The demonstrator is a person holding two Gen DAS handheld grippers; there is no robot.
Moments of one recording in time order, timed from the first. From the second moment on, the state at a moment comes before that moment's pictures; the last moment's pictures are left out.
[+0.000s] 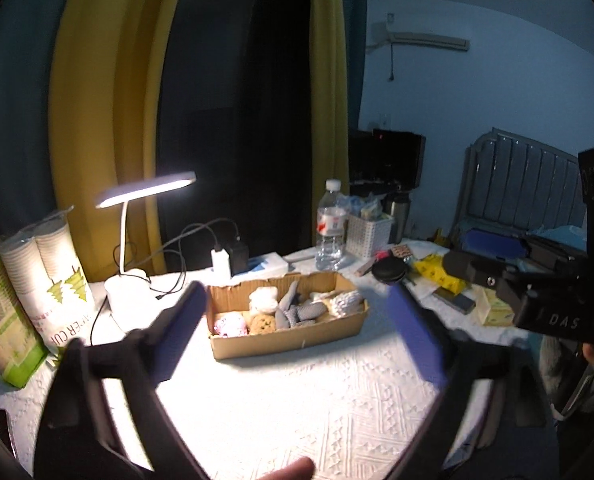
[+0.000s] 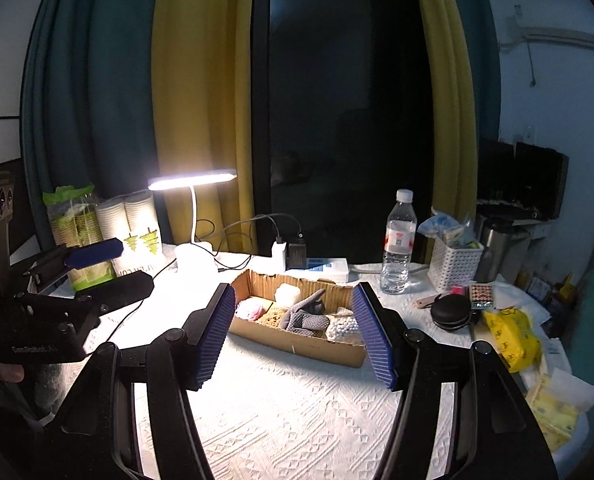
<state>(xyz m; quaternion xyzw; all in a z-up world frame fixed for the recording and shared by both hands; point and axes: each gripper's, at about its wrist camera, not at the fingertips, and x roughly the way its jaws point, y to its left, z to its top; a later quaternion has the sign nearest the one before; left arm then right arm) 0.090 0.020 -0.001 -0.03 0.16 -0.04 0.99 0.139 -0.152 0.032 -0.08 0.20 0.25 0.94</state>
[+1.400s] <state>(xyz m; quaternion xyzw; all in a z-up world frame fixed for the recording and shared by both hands) -0.002 -0.006 0.045 -0.01 0.10 -0.01 1.00 0.048 -0.187 0.070 -0.07 0.15 0.21 0.96</state>
